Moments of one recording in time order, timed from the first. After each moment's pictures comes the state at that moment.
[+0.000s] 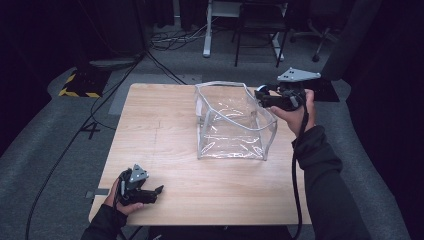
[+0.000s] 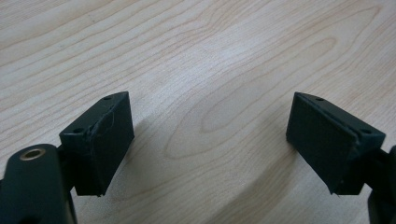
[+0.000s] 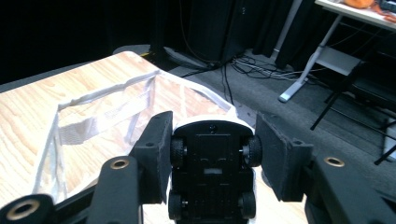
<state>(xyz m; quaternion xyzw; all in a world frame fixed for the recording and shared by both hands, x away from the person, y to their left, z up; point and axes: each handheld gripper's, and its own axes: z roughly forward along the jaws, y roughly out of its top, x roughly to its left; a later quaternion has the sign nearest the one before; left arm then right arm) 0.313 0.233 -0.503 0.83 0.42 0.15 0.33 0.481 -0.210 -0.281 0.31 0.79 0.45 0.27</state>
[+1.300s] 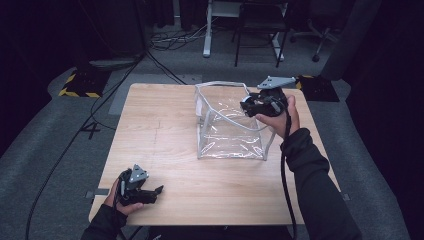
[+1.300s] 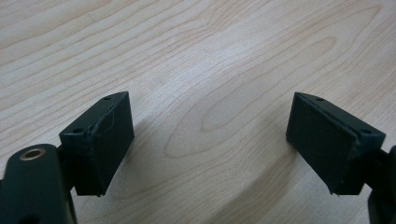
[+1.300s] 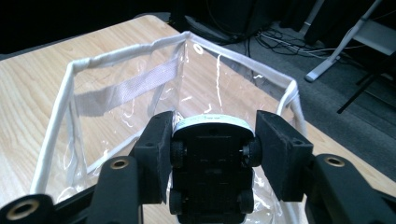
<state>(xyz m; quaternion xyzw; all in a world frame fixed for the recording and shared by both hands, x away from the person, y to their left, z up) 0.312 0.233 -0.503 0.83 0.42 0.16 0.33 0.491 -0.179 -0.311 0.29 0.83 0.41 0.23</state>
